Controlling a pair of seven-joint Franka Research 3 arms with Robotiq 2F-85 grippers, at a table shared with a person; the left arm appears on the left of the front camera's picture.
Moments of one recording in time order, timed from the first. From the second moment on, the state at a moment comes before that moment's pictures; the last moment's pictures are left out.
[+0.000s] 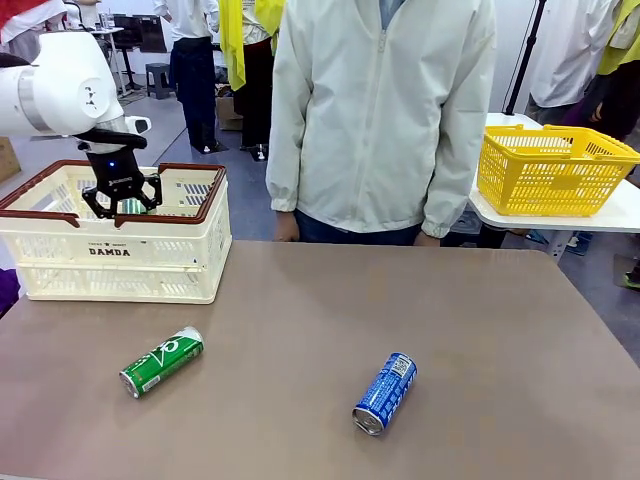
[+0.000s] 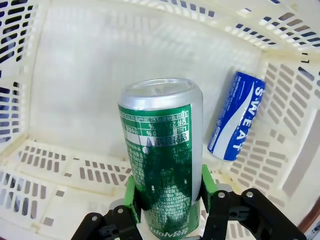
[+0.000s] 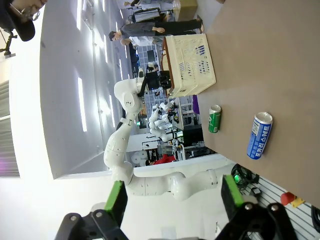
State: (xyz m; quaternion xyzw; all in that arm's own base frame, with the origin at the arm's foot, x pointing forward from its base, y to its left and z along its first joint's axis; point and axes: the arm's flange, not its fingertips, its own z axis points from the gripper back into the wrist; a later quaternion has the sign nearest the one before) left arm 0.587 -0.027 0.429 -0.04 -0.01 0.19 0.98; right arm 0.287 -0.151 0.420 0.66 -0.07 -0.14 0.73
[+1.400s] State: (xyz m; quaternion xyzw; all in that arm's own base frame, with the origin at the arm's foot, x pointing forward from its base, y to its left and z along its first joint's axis) left arm 0.439 -0.023 0.616 -0.29 -0.02 0.13 0.95; right arm 0.287 -0.151 0.420 0.66 -0.07 -0.14 0.73
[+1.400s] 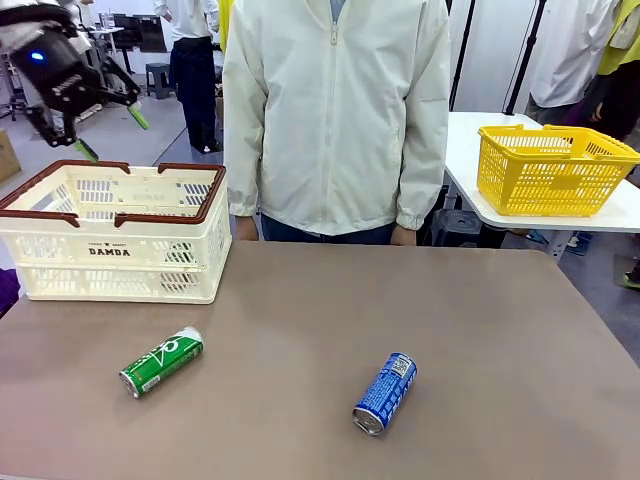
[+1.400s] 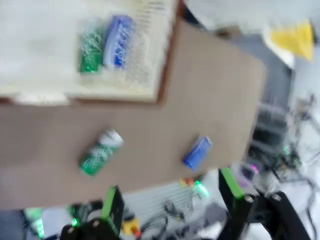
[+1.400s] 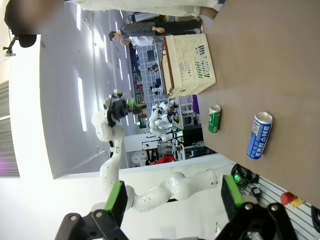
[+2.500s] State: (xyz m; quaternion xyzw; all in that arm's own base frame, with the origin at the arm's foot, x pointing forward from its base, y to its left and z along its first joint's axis) left arm 0.278 0.055 0.493 -0.58 0.07 -0.05 0.81; right arm 0.287 -0.151 0.420 0.66 -0.07 -0.14 0.73
